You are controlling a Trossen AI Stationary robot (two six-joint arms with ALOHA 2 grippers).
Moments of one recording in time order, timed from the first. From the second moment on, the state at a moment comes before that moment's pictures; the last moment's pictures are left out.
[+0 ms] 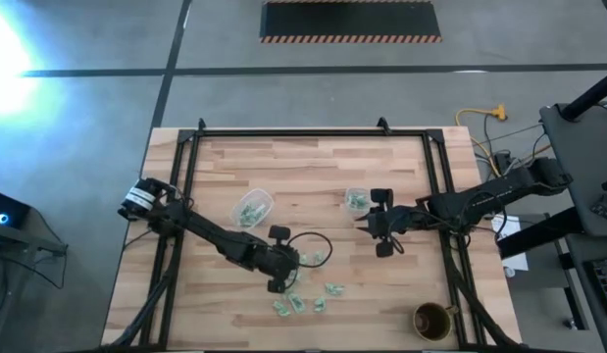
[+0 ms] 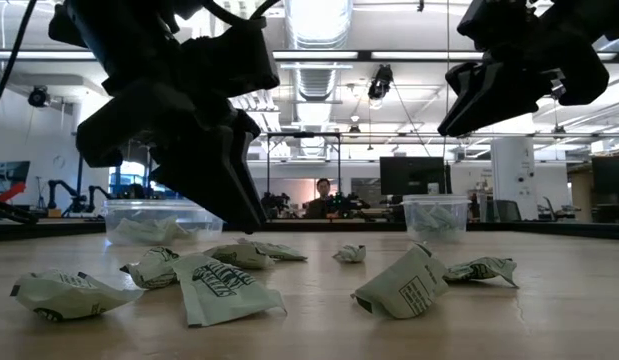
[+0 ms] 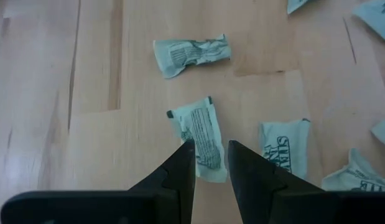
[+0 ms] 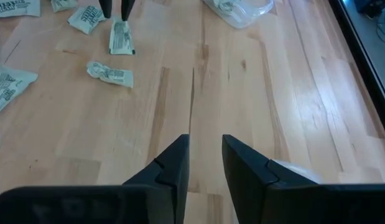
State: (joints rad) left arm -0.39 1.78 1.01 -0.18 -0.32 -0.19; right arm 0.24 1.11 0.58 -0.19 0.31 -0.06
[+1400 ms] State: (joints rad) left arm -0.37 1.82 1.01 -0.17 -0.33 -0.15; right arm 0.24 1.11 0.57 -0.18 0.31 -0.06
